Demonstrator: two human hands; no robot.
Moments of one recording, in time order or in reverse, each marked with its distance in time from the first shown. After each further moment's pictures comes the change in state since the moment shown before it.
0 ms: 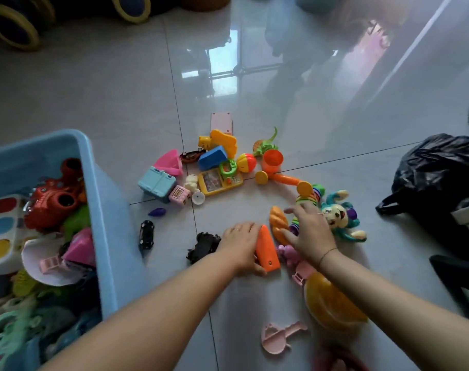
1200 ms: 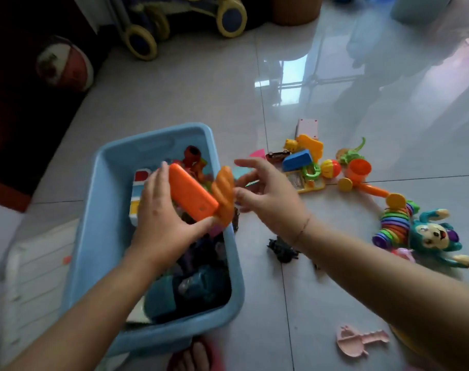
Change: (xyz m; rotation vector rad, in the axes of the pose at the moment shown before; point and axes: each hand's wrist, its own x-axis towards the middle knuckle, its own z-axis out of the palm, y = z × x) left_hand -0.246 -0.131 -0.108 -0.402 0.820 -0.481; right_hand -0.016 -0.277 -0.034 0.998 -0.305 -0.238
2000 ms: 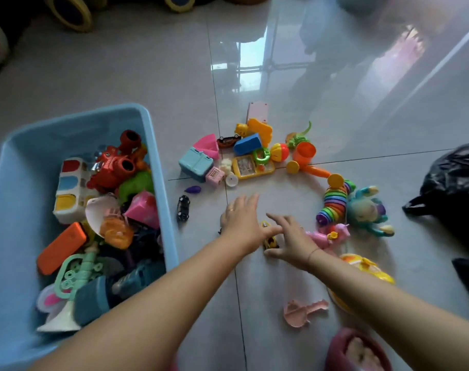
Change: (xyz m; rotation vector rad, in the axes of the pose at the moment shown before) left_hand -0.006 0.102 0.182 0.089 -0.638 0.013; right_hand -0.076 0.176 -0.117 -0.753 -0.102 0.391
